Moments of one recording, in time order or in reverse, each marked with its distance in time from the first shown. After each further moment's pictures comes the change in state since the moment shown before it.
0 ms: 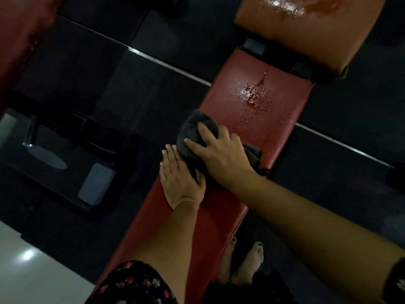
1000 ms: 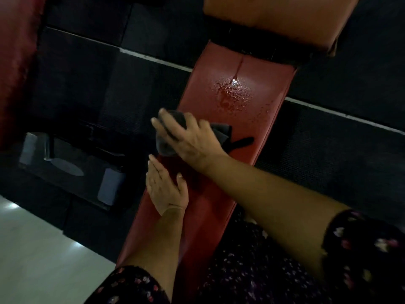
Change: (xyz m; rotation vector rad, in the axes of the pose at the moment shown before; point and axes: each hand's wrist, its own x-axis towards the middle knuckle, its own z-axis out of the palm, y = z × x) left_hand 0.001 0.007 -0.001 -0.032 -0.002 -0.050; right_hand 0.030 0.038 0.006 0.068 0.250 -0.059
